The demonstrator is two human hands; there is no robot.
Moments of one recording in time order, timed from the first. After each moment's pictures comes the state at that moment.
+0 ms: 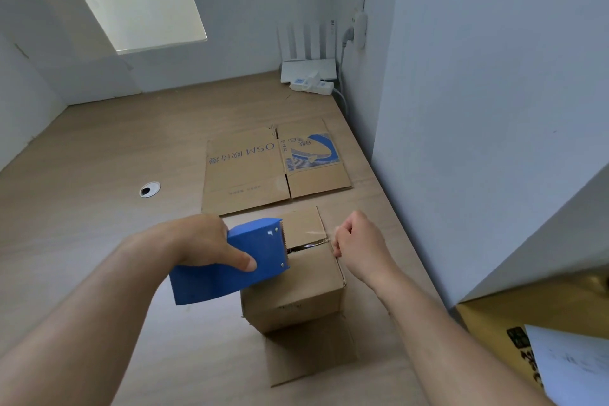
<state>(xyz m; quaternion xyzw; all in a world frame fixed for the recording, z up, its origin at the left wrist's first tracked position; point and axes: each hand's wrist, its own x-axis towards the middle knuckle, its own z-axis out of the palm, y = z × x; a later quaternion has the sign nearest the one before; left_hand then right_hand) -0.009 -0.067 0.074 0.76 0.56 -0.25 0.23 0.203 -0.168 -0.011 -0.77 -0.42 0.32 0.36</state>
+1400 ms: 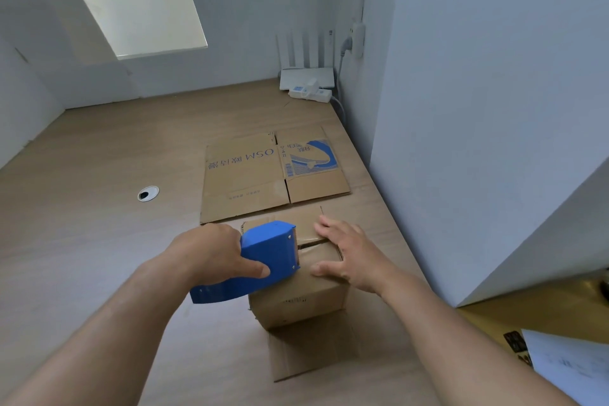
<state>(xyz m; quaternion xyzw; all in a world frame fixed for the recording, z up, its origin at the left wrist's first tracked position) 0.000 -0.092 0.067 0.81 0.54 -0.21 0.12 0.214 -0.172 -0.020 -0.68 -0.64 0.29 0.20</state>
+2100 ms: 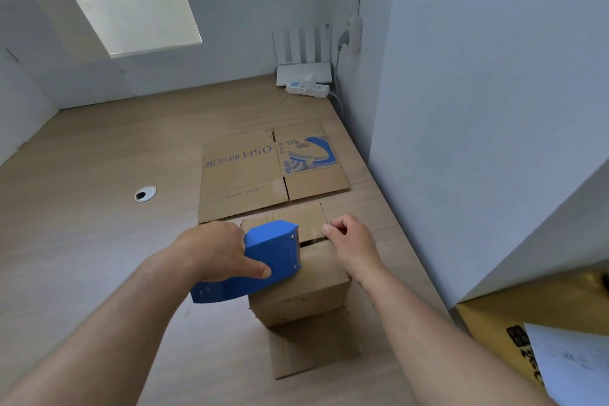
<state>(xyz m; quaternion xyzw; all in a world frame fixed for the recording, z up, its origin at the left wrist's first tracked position) 0.008 -0.086 0.065 0.81 0.52 -0.25 0.13 0.197 -0.154 -0.033 -0.75 -0.38 0.35 0.41</state>
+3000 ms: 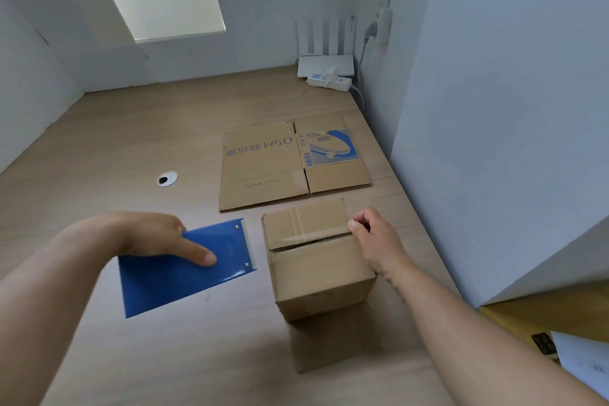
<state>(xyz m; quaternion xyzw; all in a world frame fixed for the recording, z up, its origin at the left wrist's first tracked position) -0.091 -0.048 0.103 0.69 0.59 -0.30 0.29 0.200 -0.153 -0.037 -0.74 -0.46 0.32 0.37</state>
